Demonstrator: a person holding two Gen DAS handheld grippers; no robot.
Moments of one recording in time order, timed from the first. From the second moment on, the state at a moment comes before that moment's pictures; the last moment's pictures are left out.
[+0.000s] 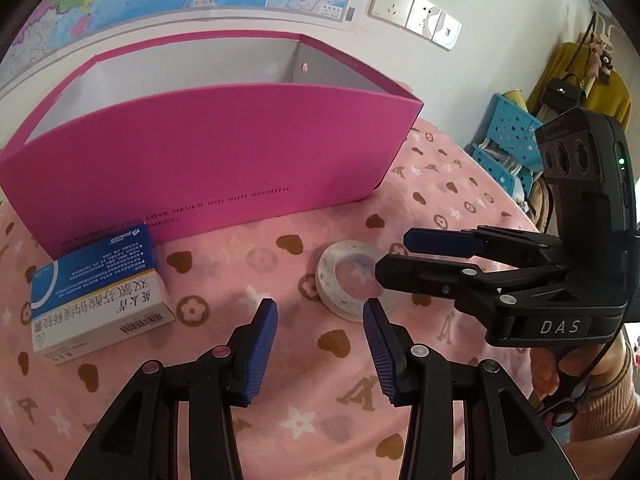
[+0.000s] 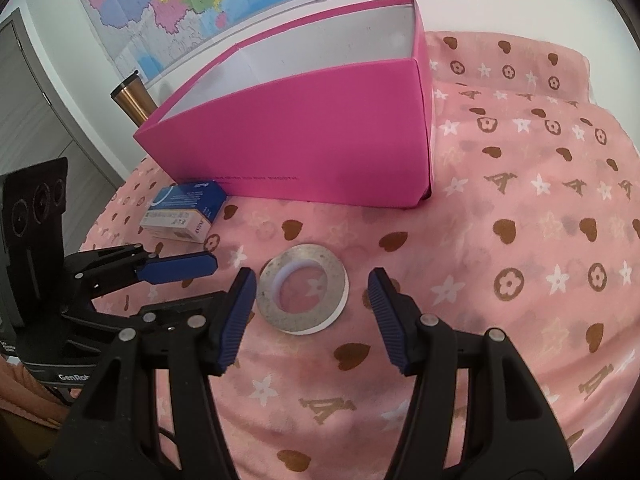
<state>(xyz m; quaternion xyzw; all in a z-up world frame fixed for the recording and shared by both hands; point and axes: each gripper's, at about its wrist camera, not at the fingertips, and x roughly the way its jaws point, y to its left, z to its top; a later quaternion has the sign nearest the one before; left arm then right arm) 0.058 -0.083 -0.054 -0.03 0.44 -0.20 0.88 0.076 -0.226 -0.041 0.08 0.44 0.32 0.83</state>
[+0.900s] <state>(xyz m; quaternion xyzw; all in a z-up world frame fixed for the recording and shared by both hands) 0.061 -0.086 -0.060 -0.03 0.46 -0.21 0.86 0.083 -0.218 -0.053 0.06 0.46 0.31 0.83</state>
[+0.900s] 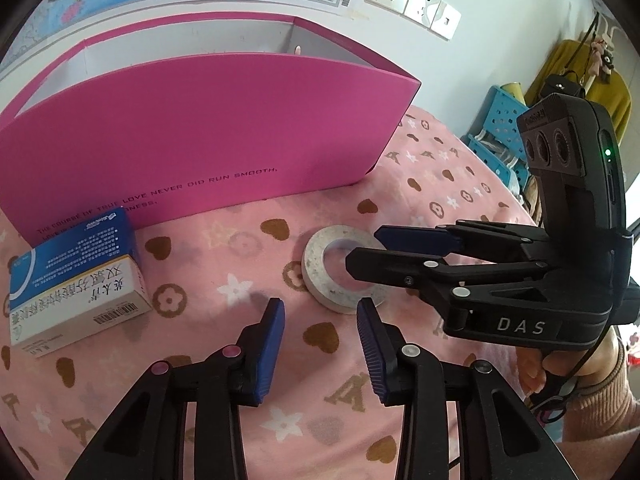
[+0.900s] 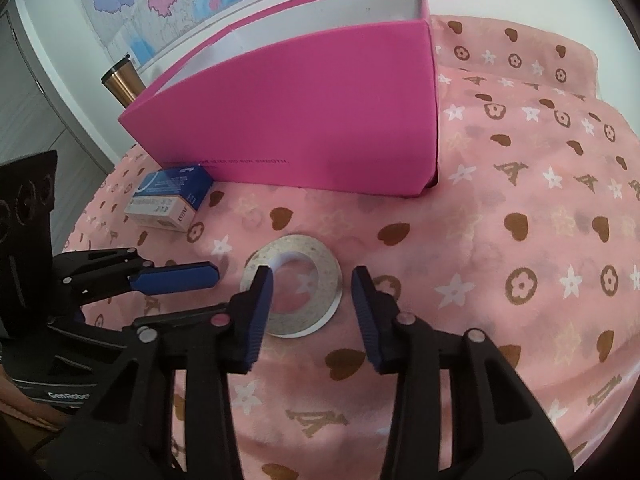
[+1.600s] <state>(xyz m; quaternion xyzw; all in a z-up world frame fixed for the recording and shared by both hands) 0.061 -0.089 -0.063 -0.04 0.46 -0.22 0.86 0.082 -0.218 -0.053 0.03 0.45 0.29 0.84</state>
